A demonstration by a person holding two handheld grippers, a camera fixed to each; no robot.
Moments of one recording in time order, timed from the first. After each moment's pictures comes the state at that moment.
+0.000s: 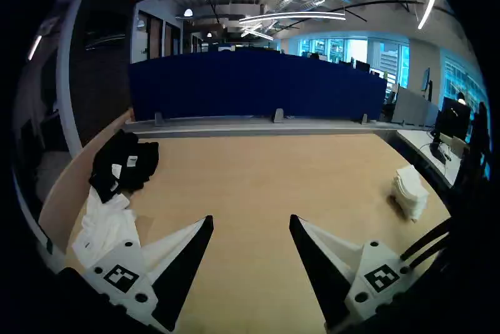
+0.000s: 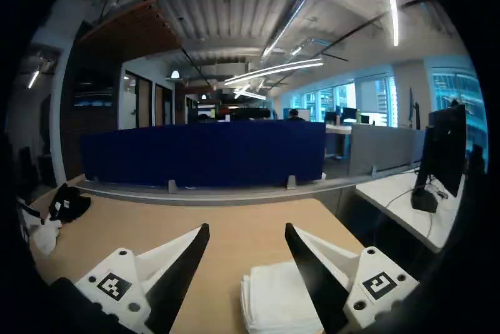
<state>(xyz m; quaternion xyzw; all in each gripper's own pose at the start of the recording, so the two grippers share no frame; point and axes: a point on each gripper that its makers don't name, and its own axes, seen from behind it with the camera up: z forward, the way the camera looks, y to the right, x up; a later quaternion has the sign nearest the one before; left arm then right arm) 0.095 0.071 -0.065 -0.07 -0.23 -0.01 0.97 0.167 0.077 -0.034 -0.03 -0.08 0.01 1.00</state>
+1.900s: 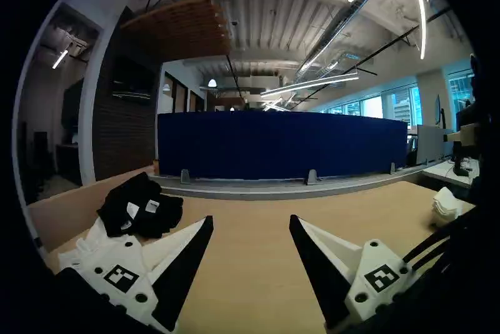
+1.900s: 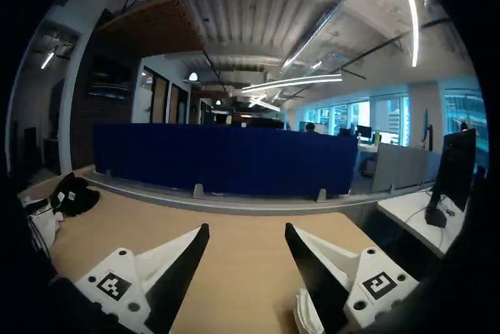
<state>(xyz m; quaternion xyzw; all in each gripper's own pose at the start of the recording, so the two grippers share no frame) 0.067 0.017 -0.004 -0.01 -0.01 -0.01 1.00 0.153 -0.038 0.012 -0.01 -0.06 -0.03 1.00</state>
